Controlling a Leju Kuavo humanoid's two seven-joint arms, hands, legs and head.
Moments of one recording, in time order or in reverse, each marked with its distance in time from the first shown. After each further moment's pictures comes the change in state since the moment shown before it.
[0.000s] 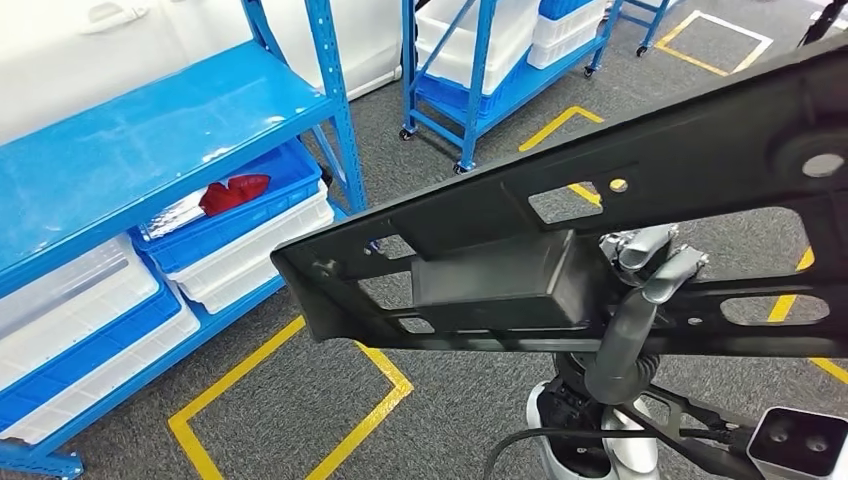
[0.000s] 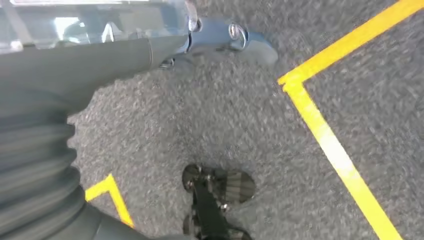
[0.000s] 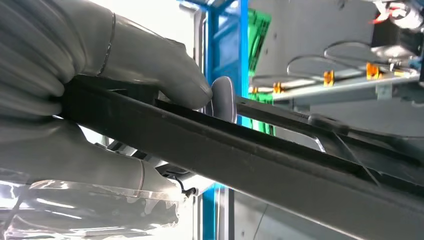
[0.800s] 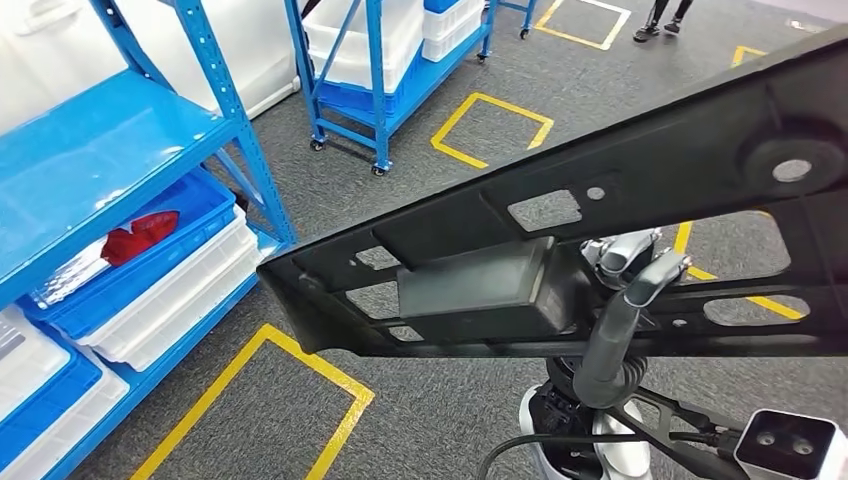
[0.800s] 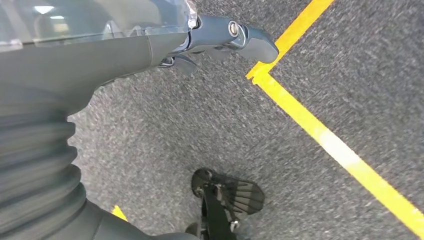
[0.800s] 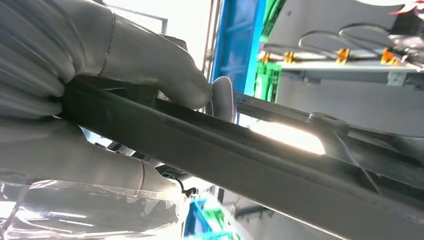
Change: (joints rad) left arm 0.010 0.004 0.012 0.000 -0.013 -0.002 0.031; right arm 0.003 -0.001 0.032 0.007 0.010 -0.037 0.001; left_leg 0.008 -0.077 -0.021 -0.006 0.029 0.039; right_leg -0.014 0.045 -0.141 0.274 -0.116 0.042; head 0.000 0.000
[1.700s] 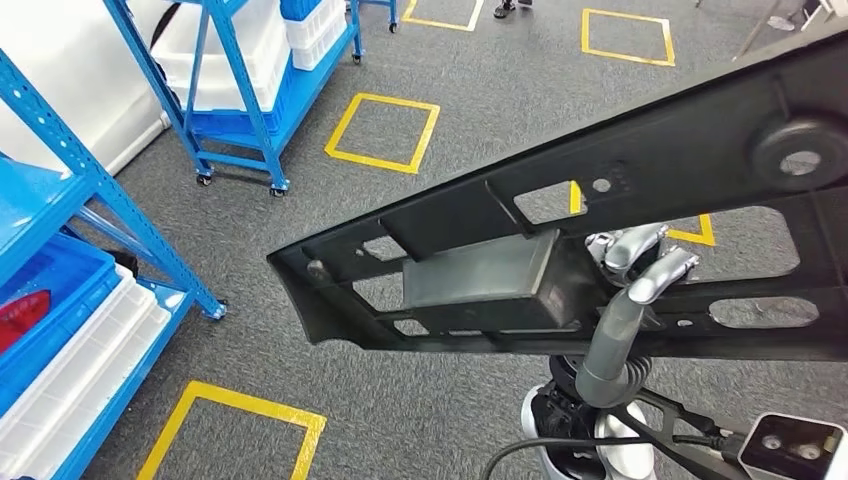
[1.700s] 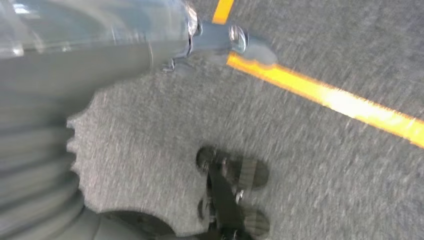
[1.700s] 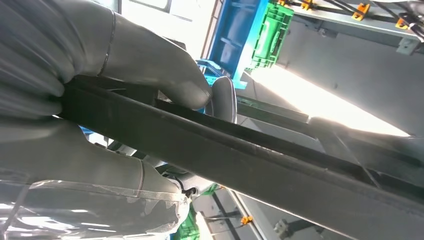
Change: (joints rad) left arm -0.013 -0.047 0.005 0.000 -0.019 -0.037 0.021; right arm -0.024 -0.029 0.026 -0.010 -0.001 -0.052 0.000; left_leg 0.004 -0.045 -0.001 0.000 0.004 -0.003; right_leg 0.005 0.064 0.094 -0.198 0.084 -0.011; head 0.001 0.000
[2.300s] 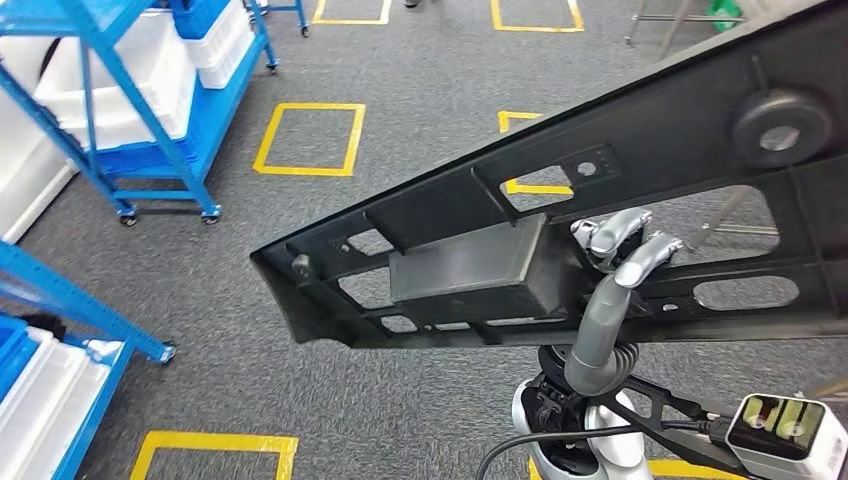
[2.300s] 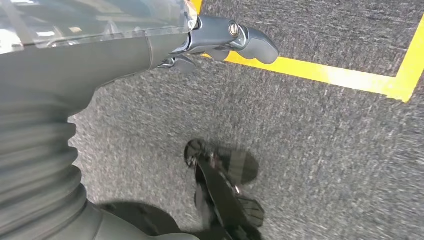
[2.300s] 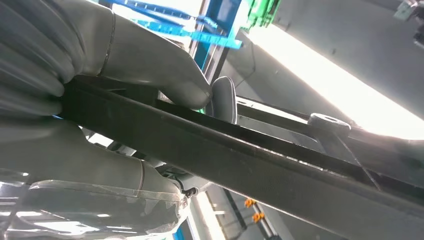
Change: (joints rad) left arm 0.004 0.000 0.042 0.000 0.019 0.009 -0.010; right arm -0.036 -0.018 0.051 0.027 -0.018 -0.043 0.000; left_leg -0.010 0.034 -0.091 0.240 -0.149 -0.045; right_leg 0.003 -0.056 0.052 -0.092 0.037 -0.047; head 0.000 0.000
